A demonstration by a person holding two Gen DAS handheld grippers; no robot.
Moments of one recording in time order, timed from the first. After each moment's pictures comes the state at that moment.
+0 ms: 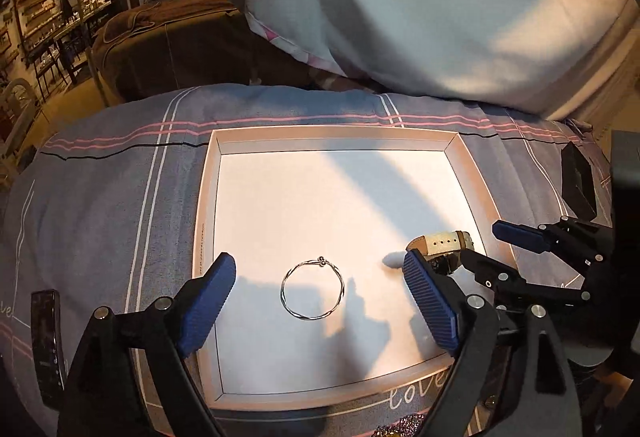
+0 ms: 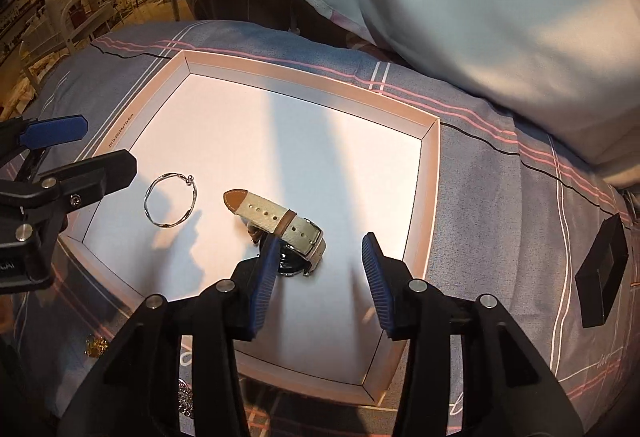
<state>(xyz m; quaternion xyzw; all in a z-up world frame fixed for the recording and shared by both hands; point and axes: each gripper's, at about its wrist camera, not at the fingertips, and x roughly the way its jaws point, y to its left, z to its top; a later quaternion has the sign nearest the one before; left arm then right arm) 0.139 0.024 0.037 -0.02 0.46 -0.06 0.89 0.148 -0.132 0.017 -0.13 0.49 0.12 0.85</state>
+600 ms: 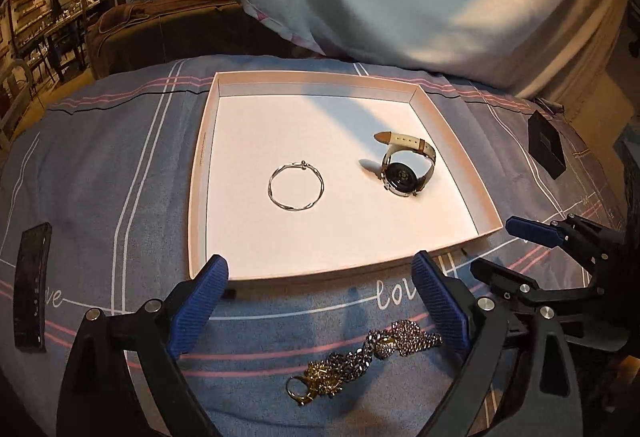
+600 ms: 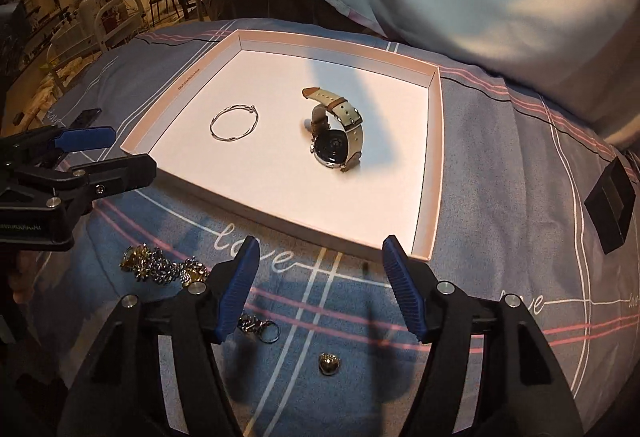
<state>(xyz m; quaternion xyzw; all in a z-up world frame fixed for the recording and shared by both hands) 0.042 0.033 0.009 -0.02 0.46 -0.10 0.88 0.025 -0.157 0.000 -0.07 0.47 0.15 0.87</state>
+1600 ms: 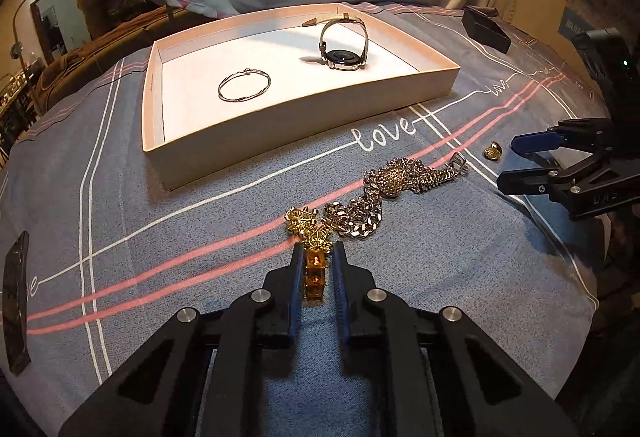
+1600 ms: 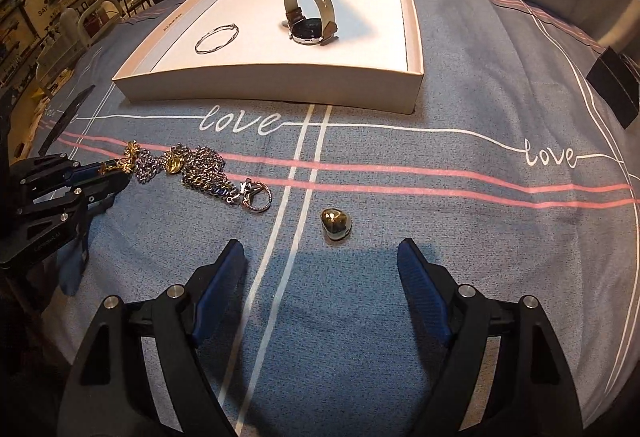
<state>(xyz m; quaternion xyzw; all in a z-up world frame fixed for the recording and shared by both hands) -0.031 0.040 -0.057 0.10 0.44 -0.21 0.87 -0.019 -0.183 -0.050 -0.02 0.53 0.13 0.84</state>
